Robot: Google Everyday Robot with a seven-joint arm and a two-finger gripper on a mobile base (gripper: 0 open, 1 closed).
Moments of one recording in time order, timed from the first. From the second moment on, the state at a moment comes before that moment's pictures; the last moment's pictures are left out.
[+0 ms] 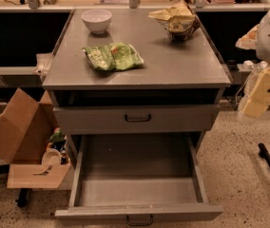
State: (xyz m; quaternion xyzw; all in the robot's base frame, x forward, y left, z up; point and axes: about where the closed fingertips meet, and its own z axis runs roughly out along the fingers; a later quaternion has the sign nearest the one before) arm 0.438 -0.217 0.977 -0.60 0.78 -0.03 0.16
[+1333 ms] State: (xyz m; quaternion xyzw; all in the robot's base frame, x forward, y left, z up) arm 0.409 -0.187 0.803 -0.67 0.73 0.02 0.11
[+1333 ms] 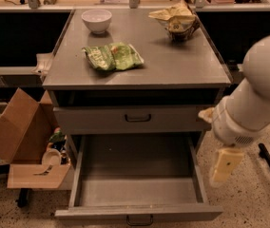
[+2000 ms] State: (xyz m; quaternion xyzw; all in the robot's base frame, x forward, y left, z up) arm 0.379 -0.188 0.719 -0.67 0.74 0.06 0.09
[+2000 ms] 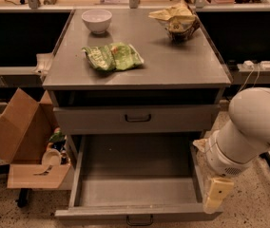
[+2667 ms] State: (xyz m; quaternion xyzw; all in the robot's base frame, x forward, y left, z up) arm 0.362 -0.196 0.603 -0.67 0.73 0.08 0.09
